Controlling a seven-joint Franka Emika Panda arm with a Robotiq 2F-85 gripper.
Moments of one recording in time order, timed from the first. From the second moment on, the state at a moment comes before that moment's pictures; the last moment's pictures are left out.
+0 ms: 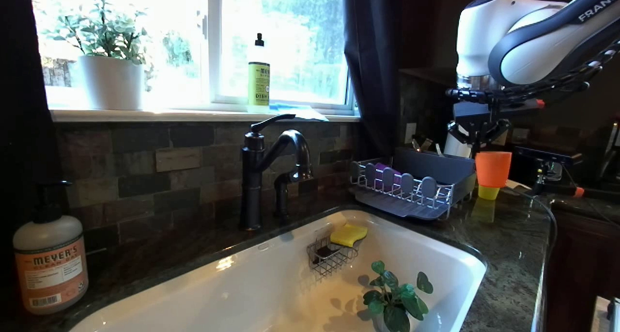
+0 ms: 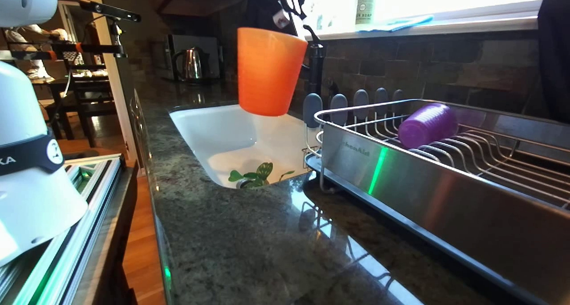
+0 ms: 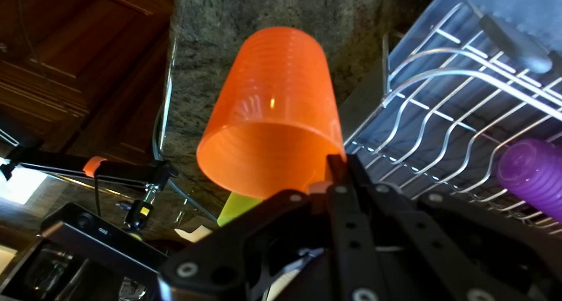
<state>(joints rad) -0.47 -0.63 0.32 -2.74 -0.47 2.29 1.12</state>
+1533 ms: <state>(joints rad) -0.42 -0.57 0.31 -2.75 -0.69 2.27 1.56</state>
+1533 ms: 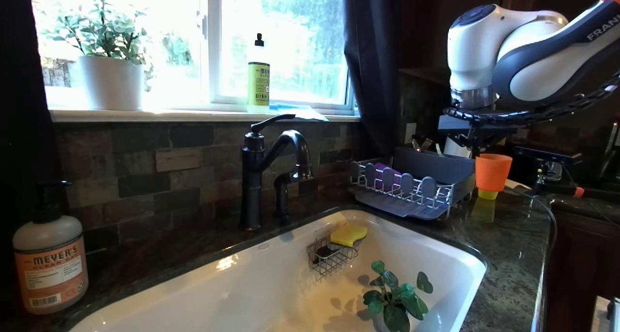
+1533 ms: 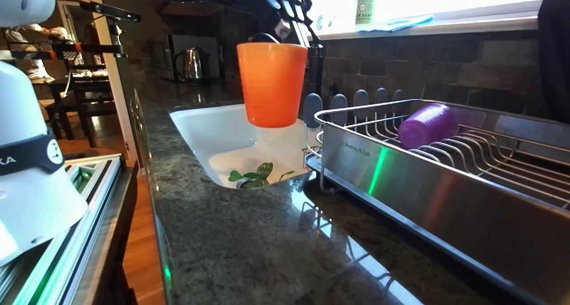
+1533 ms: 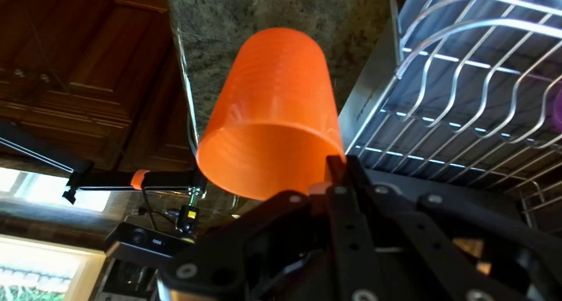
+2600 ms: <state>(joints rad) -0.33 -0.33 0.13 -2.75 -0.86 2.48 1.86</state>
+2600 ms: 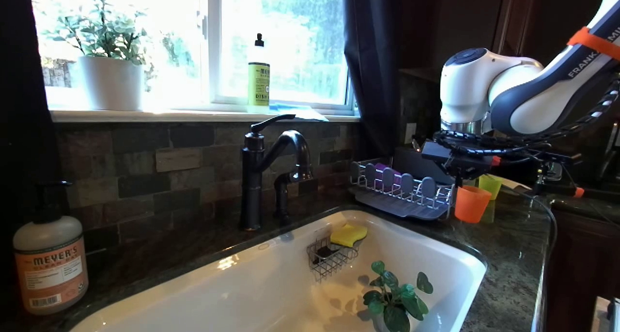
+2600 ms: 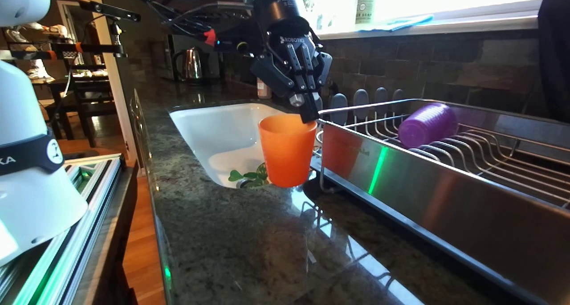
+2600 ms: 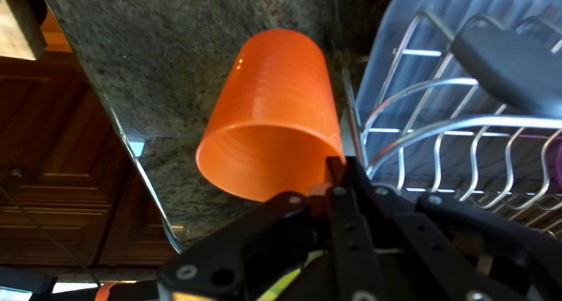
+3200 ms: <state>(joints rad) -0.23 -0.32 0.12 -2.74 -0.94 2.36 2.07</state>
